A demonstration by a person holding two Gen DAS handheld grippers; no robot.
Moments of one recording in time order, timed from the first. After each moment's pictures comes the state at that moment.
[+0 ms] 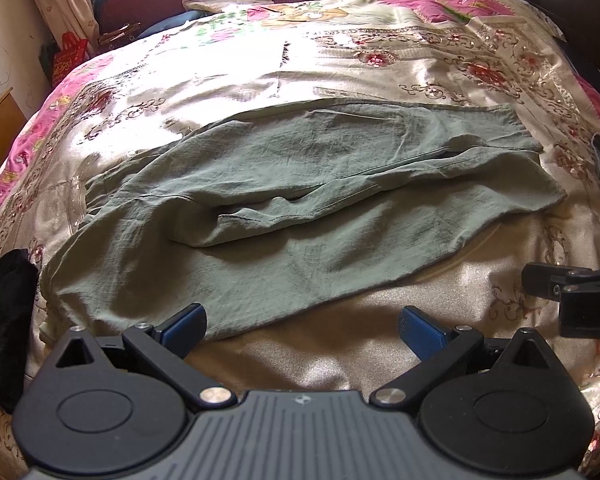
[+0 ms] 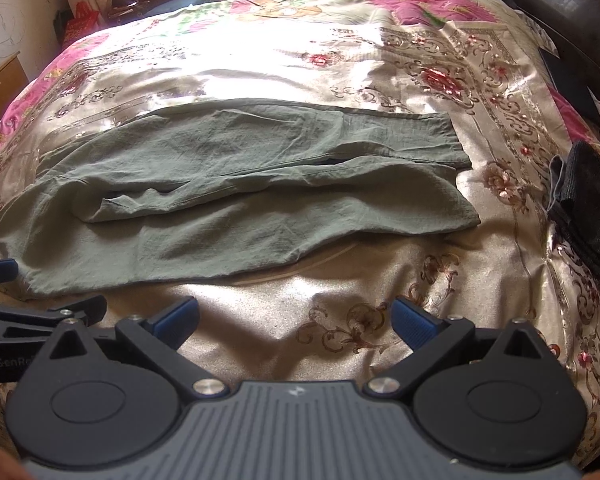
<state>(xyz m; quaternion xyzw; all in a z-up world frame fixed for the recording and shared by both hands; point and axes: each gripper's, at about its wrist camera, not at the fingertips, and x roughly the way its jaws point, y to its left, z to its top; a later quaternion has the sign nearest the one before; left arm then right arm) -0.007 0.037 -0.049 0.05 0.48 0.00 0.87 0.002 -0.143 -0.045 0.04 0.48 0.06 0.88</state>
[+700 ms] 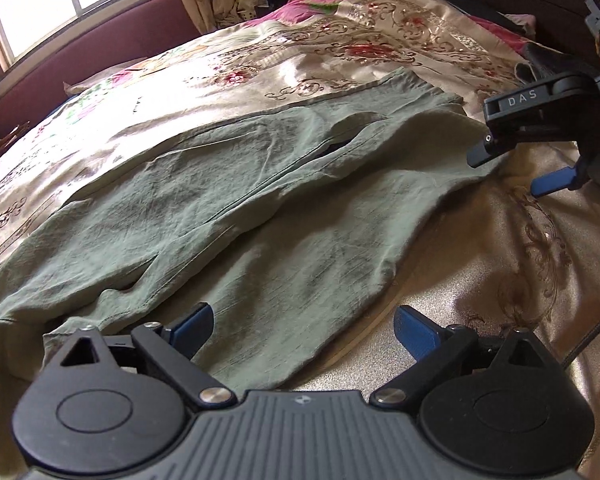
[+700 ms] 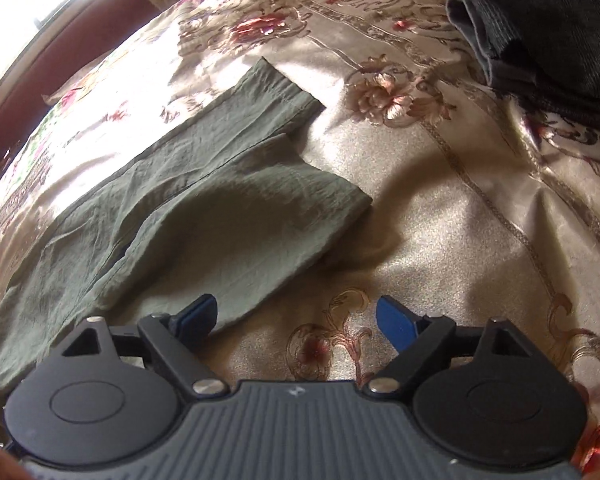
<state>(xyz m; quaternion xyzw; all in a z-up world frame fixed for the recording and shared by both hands) 0.055 -0.049 -0.147 0.16 0.41 -0.16 0.88 0.095 -0.289 -0.178 0.32 0.45 -0.07 0.83</state>
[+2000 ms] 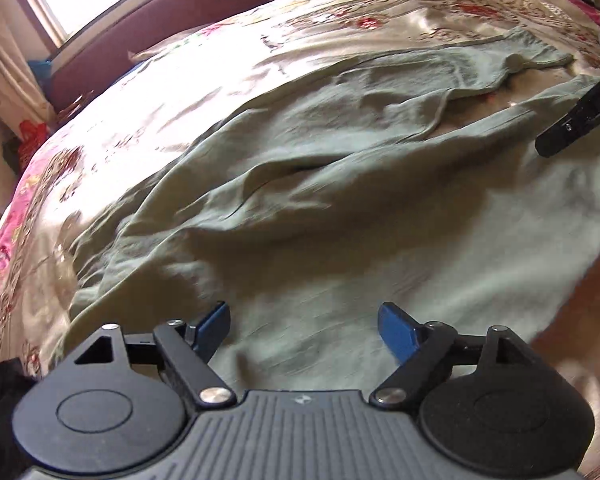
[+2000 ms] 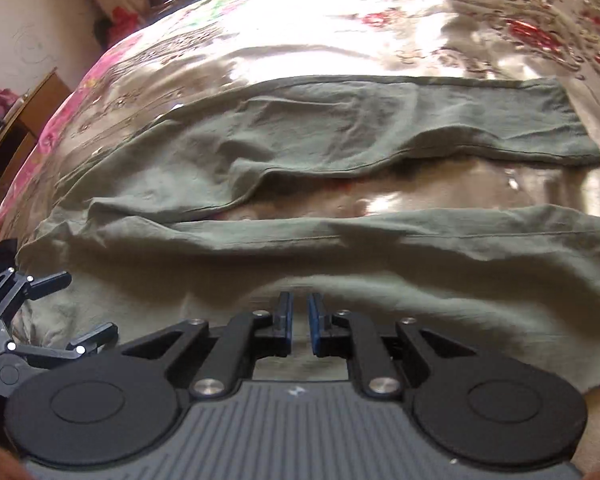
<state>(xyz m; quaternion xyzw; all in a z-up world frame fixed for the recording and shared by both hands) 0.051 0.149 -0.150 0.19 0.45 -0.06 0.87 0.117 -0.090 -0.140 0.10 0.51 0.20 0.83</state>
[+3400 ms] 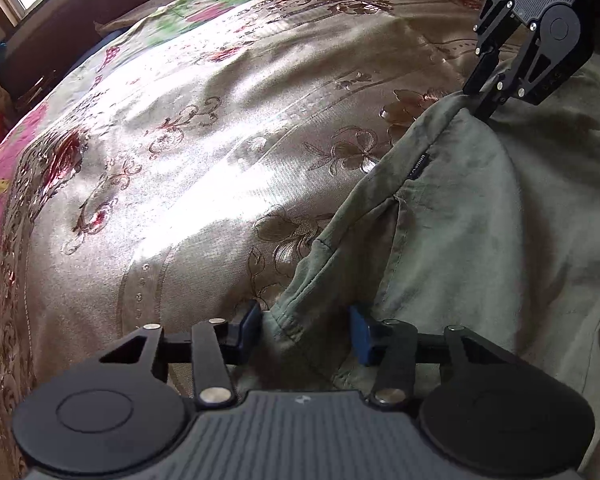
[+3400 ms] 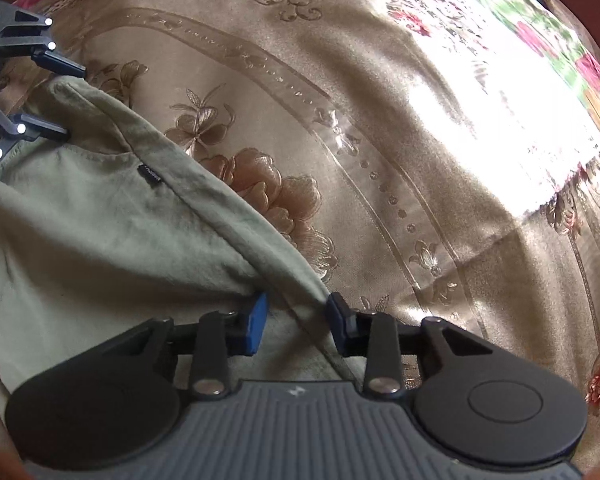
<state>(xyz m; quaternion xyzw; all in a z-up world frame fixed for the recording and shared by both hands) 0.249 0.319 -0.152 0.21 0.50 -0.13 0.83 0.350 0.126 -0.136 -0.31 0.47 0.42 0.72</state>
